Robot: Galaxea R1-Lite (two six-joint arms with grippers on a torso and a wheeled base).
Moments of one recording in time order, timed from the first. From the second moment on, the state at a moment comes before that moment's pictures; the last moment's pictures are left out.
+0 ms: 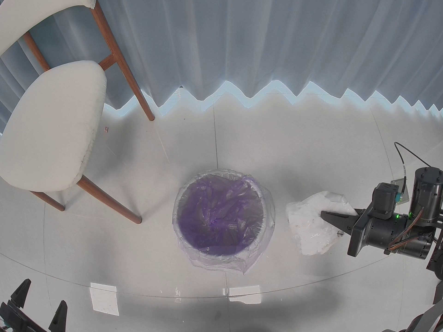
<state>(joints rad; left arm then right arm) 0.00 0.01 -0.02 0.05 -0.08 0.04 0.35 1.43 -0.41 -0.69 0.18 0.02</state>
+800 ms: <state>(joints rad) 0.00 0.01 -0.02 0.04 -0.08 0.03 0.41 1.65 -0.51 -0.83 0.18 0.00</state>
